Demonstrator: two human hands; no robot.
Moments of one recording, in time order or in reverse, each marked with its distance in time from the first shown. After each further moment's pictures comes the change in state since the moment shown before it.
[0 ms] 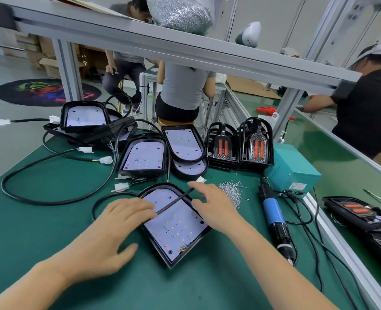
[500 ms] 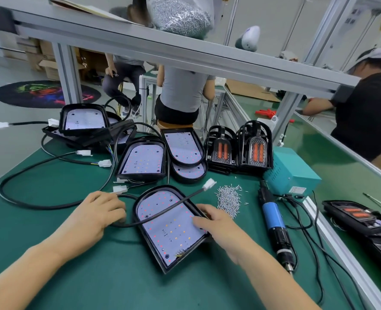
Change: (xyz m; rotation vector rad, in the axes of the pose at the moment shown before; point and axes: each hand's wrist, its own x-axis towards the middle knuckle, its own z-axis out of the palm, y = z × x) left_hand 0.006 -0.055 -0.001 0.315 0.041 -0.040; right_hand -0.028 0.016 0.011 0.618 -0.128 0.237
